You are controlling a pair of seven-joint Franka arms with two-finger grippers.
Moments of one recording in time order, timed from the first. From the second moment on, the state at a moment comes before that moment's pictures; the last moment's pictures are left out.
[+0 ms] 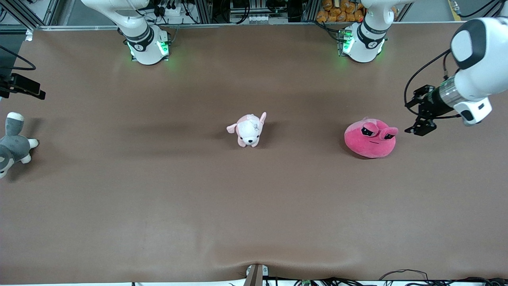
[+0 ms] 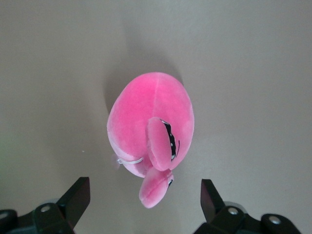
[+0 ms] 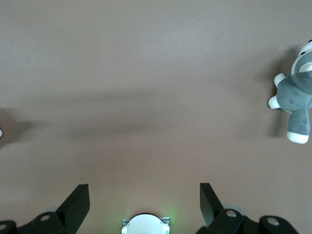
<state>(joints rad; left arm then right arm) 0.20 -0.10 -0.18 -2.20 -0.19 2.02 -1.32 -0.01 0.05 -0.10 -1.43 -0.02 1.34 -0.06</state>
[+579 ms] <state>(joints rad) 0.21 0.04 -0.18 -2.23 -0.26 2.13 -1.33 -0.01 0.06 -0.09 -1.40 0.02 1.39 -0.06</state>
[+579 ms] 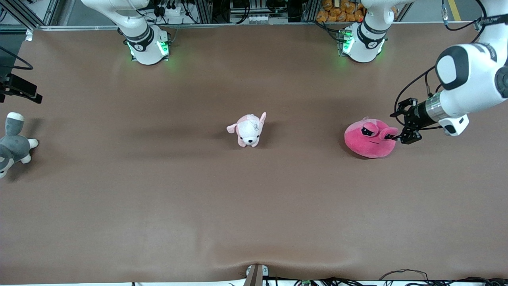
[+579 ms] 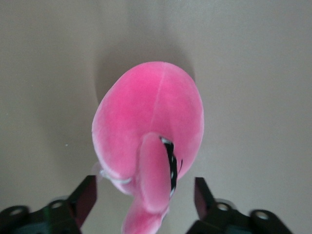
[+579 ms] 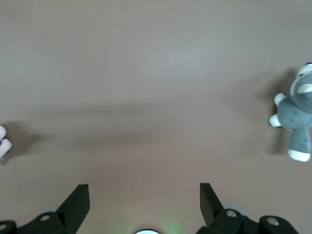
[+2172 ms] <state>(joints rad) 0.18 0.13 -0.51 -1.62 -0.60 1.81 -1.94 0.24 0.07 -0.07 -1.40 0.34 1.37 1.04</state>
